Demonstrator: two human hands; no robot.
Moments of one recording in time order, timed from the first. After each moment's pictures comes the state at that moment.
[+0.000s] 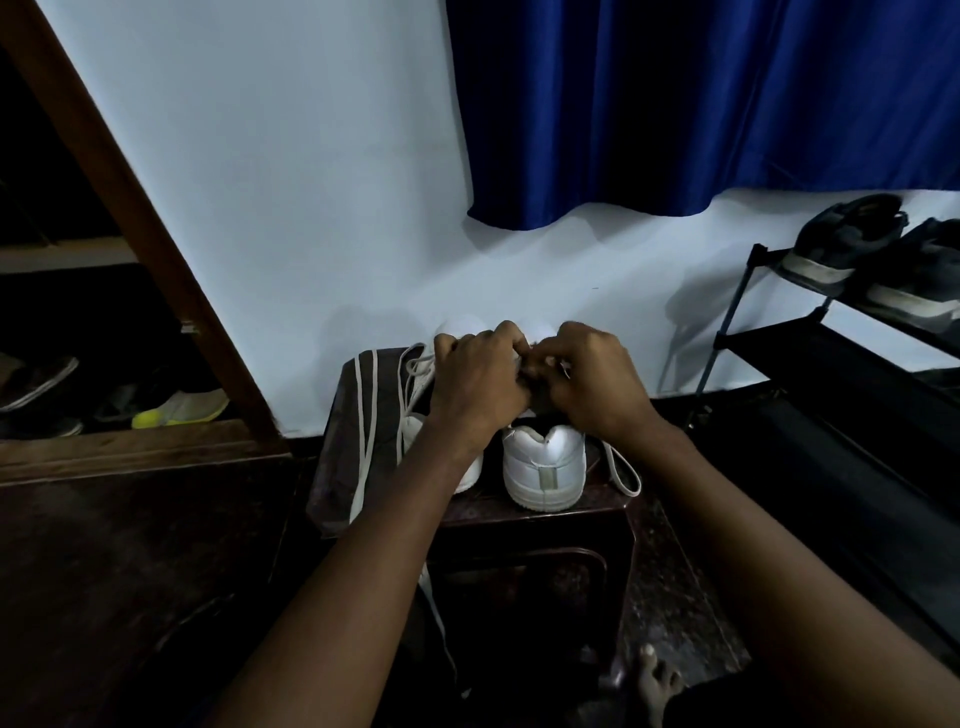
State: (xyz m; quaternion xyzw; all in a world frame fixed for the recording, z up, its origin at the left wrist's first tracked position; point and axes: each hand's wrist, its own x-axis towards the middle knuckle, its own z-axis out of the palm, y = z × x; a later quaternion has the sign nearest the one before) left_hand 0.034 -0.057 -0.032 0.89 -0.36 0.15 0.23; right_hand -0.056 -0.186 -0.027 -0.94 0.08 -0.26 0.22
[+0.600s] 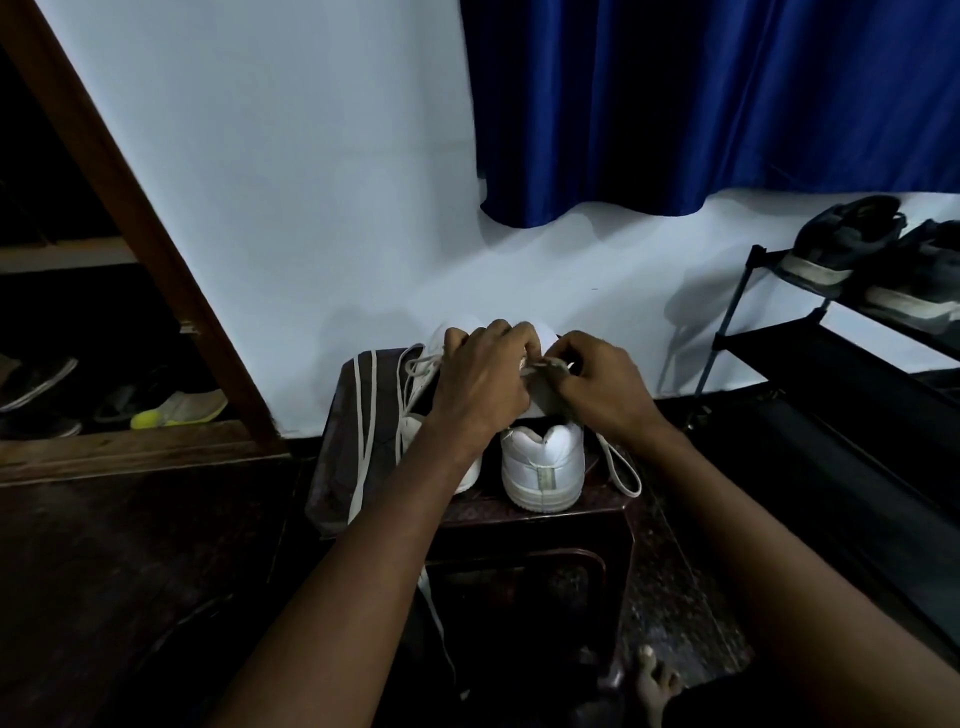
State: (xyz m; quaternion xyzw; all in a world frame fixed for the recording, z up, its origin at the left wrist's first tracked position) left_hand 0.032 -0.059 -0.030 0.87 -0.42 0.18 0.21; right_hand -0.056 -0.196 -0.038 -0.90 0.16 -0.22 0.35
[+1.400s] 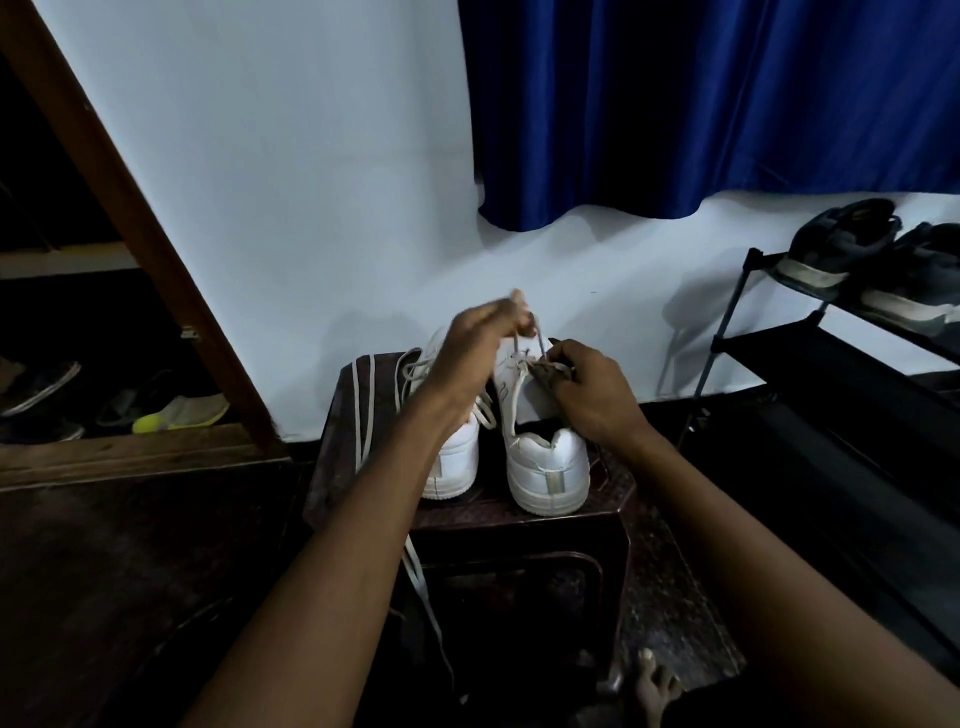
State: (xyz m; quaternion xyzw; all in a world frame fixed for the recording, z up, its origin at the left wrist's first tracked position) left_hand 0.028 -0.055 0.007 0.67 -0.30 -0.15 0.66; right_hand -0.049 -0.198 -0.050 -0.89 0.19 -0.22 0.35
